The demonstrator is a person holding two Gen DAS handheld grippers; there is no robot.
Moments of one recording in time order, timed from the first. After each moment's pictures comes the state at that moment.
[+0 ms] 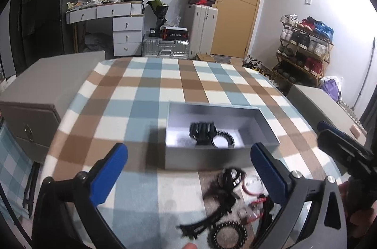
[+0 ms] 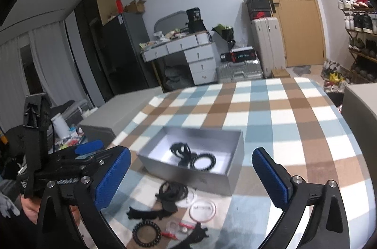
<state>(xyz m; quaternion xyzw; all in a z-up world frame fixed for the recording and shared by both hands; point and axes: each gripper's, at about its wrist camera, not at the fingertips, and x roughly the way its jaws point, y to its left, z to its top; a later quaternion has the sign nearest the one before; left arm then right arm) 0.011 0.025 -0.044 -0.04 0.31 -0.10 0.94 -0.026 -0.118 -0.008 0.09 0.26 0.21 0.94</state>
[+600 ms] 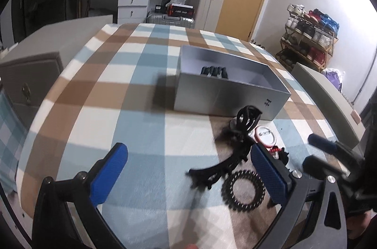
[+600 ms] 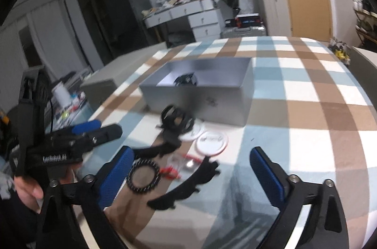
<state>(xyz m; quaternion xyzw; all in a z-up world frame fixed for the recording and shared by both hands) -0.027 0.041 -0.087 -0.07 0.37 -0.10 0.92 -0.063 -0.097 -0.071 0.05 0.34 0.24 0.91</state>
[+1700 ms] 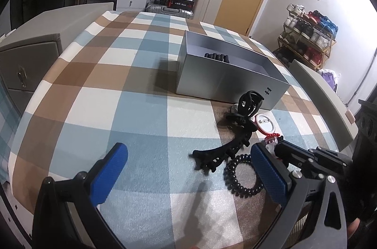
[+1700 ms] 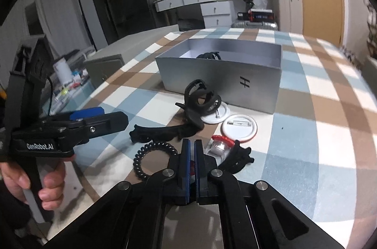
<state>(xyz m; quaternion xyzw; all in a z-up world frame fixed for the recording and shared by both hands) -0.035 0.046 -0.094 -0.09 0.39 -0.11 0.91 -0.062 -0.073 -0.086 0.03 0.36 0.25 0.90</state>
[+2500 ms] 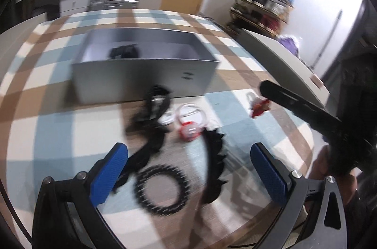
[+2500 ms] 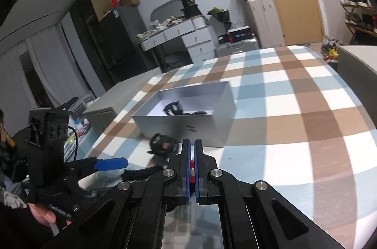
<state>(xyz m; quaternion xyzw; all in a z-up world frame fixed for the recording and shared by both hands) -0.018 -0.035 -0.082 -0.03 0.42 -0.27 0.87 -0.058 -0.155 -0.052 0.13 0.29 0.22 0.92</state>
